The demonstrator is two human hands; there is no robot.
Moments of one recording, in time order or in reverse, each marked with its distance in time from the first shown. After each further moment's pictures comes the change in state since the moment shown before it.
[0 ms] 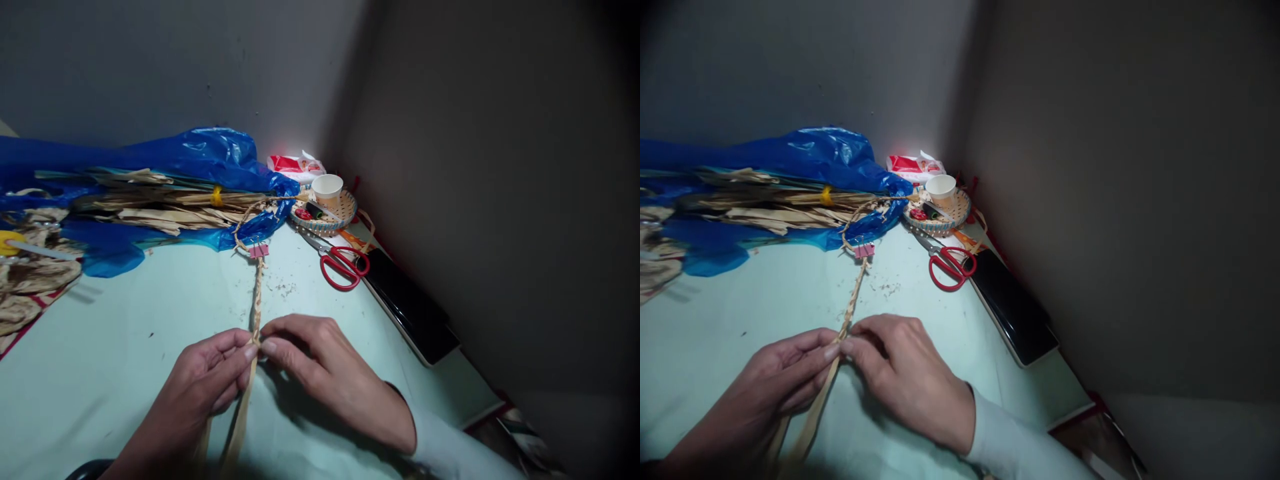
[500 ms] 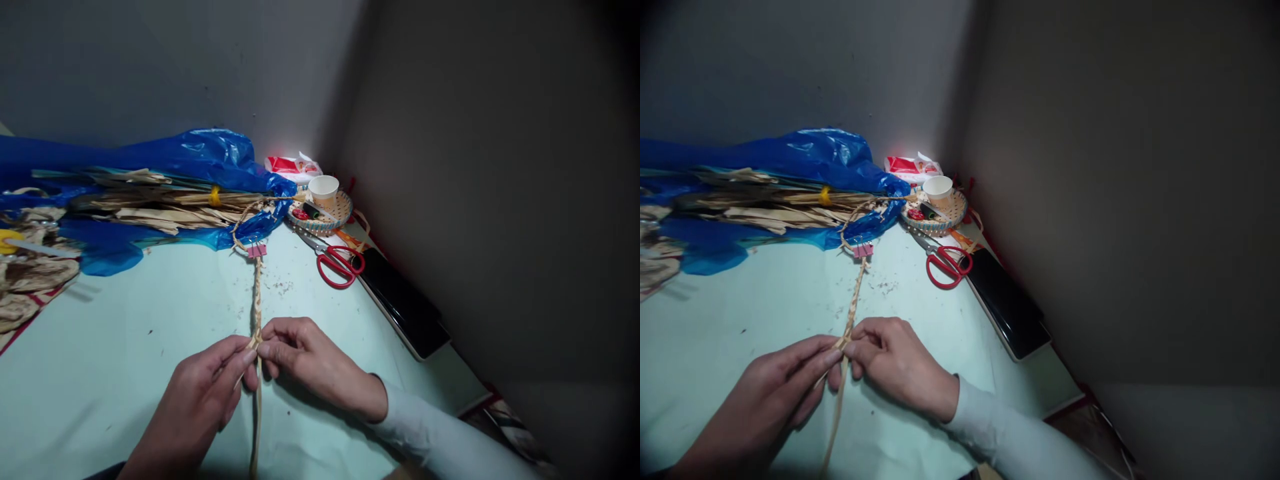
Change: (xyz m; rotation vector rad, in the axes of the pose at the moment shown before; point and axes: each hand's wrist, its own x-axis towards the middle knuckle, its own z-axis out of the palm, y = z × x) left_hand -0.004 -0.014 0.002 0.331 0.105 0.172; right_hand 0.012 0.024 0.015 0.407 -0.156 0.173
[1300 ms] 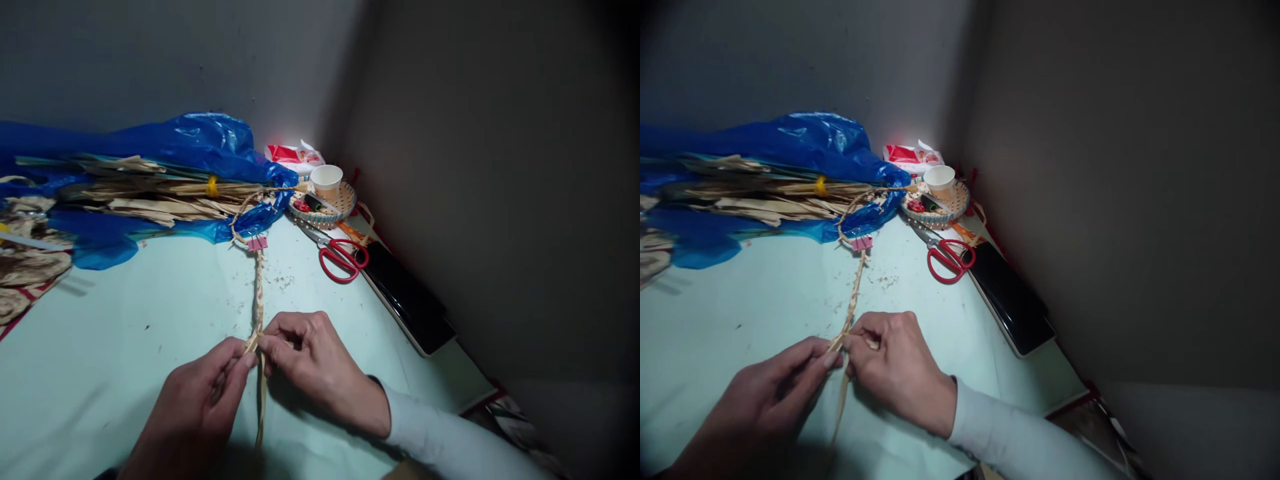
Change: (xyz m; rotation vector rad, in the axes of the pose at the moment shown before) left_hand -0.005 -0.004 -0.005 0.467 0.064 0.105; right_hand -0.006 -0.015 0.010 -0.257 0.181 -0.033
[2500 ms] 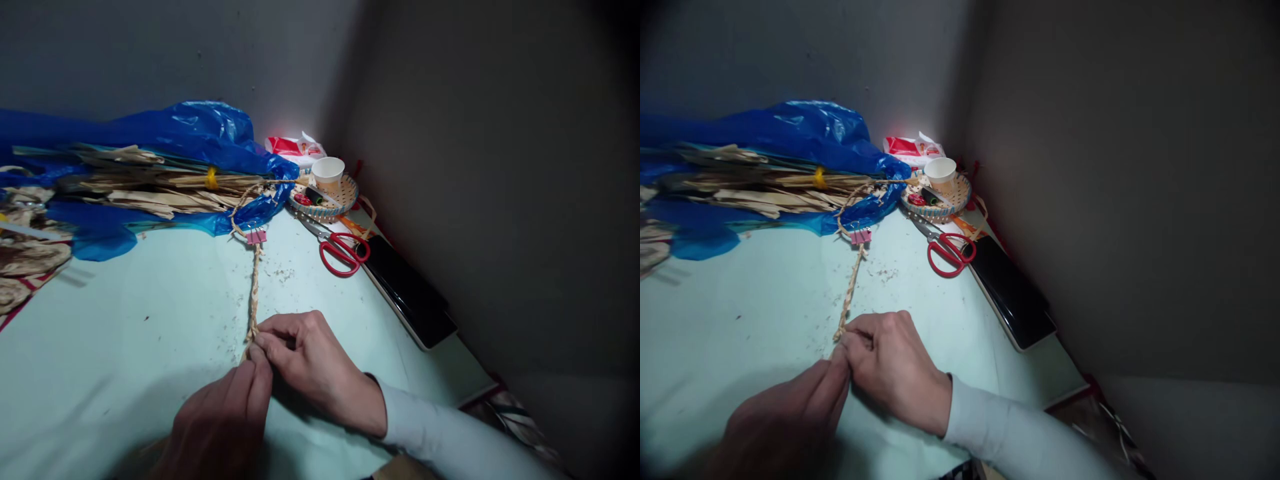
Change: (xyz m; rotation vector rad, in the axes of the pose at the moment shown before) left_hand -0.017 -0.023 0.031 1.006 0.365 0.831; right_hand -0.001 0.015 0.005 -0.101 -0.025 -0.061
